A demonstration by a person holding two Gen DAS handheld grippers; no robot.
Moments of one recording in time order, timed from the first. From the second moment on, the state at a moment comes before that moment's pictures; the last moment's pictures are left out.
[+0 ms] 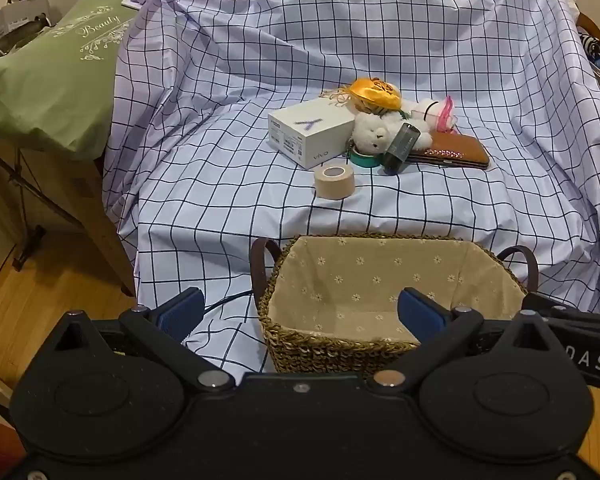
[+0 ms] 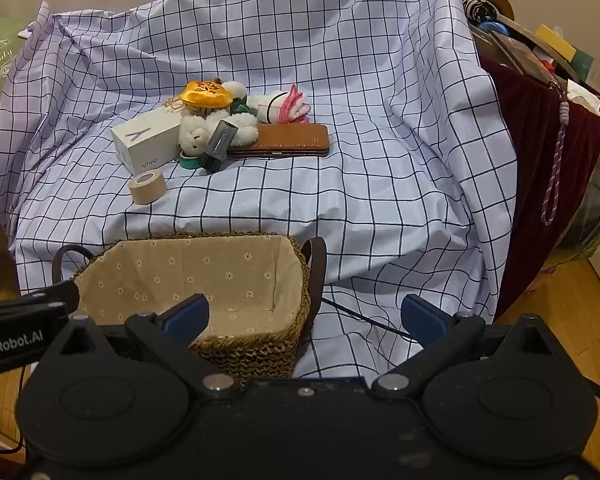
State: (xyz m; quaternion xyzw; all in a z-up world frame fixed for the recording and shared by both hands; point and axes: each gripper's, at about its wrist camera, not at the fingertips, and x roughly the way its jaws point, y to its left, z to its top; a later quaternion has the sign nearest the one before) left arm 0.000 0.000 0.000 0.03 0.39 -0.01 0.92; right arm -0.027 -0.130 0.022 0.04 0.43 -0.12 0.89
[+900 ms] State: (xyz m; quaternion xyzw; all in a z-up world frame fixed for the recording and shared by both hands) left arm -0.002 -0.003 -0.007 0.03 0.39 -0.02 0.92; right arm -0.026 -0.131 0.020 0.04 0.43 -0.12 0.89
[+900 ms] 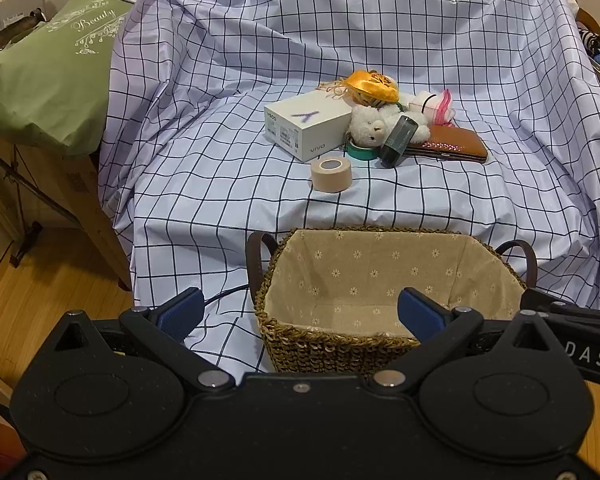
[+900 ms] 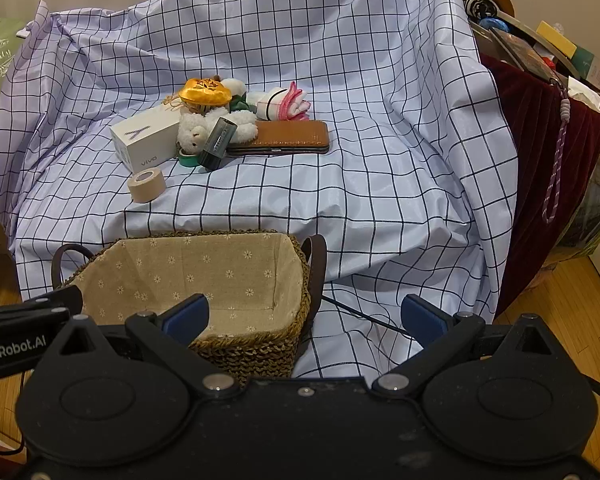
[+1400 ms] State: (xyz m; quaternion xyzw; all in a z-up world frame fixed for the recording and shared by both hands) left arm -0.004 -0.002 -0.010 0.03 0.40 -0.02 0.92; right arm -0.026 -0.131 0.019 0.04 0.43 -0.12 0.89
